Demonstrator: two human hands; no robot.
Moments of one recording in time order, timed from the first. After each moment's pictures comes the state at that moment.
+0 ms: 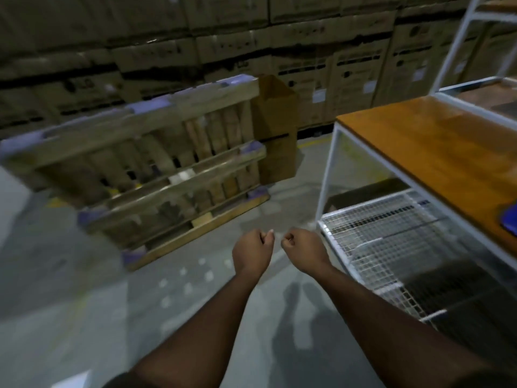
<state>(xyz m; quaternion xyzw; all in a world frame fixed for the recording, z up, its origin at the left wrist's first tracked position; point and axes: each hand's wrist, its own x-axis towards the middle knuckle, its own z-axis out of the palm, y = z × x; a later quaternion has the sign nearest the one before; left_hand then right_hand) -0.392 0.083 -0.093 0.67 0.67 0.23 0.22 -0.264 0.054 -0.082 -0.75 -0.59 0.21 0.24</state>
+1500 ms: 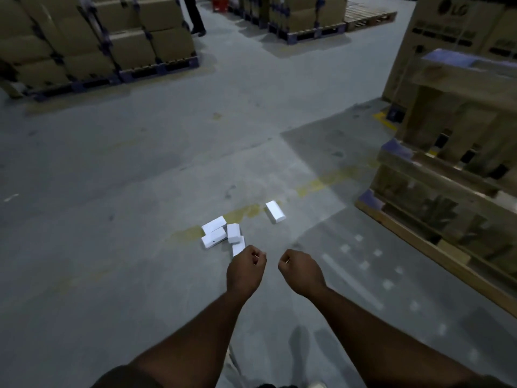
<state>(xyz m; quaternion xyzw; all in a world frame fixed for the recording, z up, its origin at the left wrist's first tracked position) -0.687 -0.183 -0.179 0.03 0.93 0.34 0.11 -0.635 -0.046 -0.168 -0.21 -0.93 0.31 -0.06</state>
